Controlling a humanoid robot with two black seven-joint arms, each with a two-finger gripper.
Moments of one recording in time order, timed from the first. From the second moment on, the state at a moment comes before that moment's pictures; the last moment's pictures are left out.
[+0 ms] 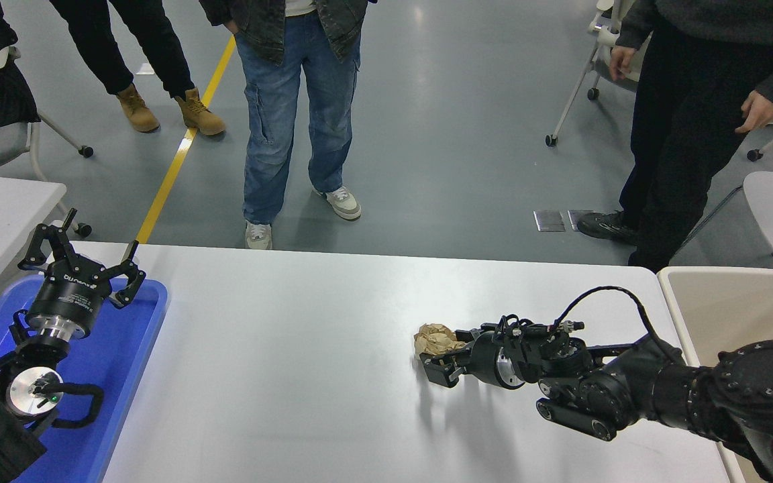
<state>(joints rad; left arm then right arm) -0.55 0.46 -0.60 -0.39 -0.23 -0.70 -0.59 0.96 -0.04 -0.42 0.66 -1.36 -0.21 0.18</state>
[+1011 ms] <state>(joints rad) -0.55 0.46 -0.60 -0.39 -0.23 -0.70 -0.59 1.20 -0.25 -0.40 0.97 -1.29 -0.16 0.18</state>
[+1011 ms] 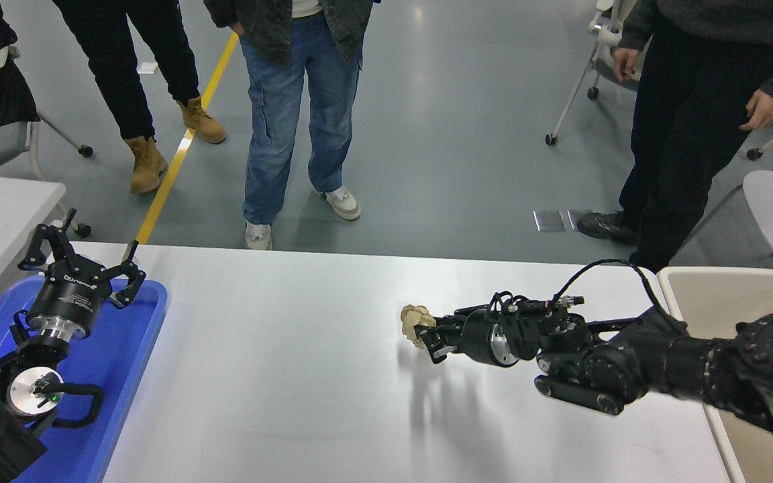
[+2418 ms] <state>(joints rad) -0.55 0.46 -0.60 -0.39 -0.23 -0.70 -0.59 1.69 -0.95 -0.23 1.27 -1.12 0.28 0.18</state>
